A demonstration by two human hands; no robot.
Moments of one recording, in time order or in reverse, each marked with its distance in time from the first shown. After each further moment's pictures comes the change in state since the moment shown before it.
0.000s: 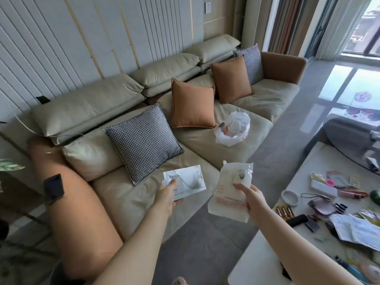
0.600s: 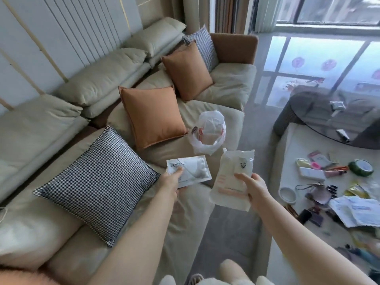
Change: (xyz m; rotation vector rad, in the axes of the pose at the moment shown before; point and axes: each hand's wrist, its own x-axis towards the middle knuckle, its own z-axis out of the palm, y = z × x) left_hand 0.232 0.115 0.142 0.248 -0.206 -0.089; right_hand 0.175 -0.093 0.058 0.138 0.313 -0.036
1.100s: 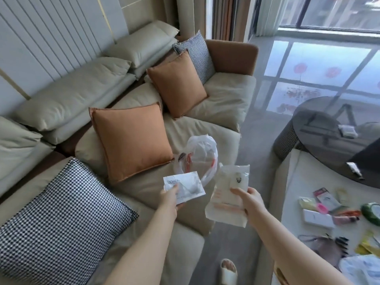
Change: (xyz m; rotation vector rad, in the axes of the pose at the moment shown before) left_hand 0.152 0.059 0.157 -0.109 0.086 -0.127; right_hand 0.206 -0.110 0.002 -0.128 0.022 0.057
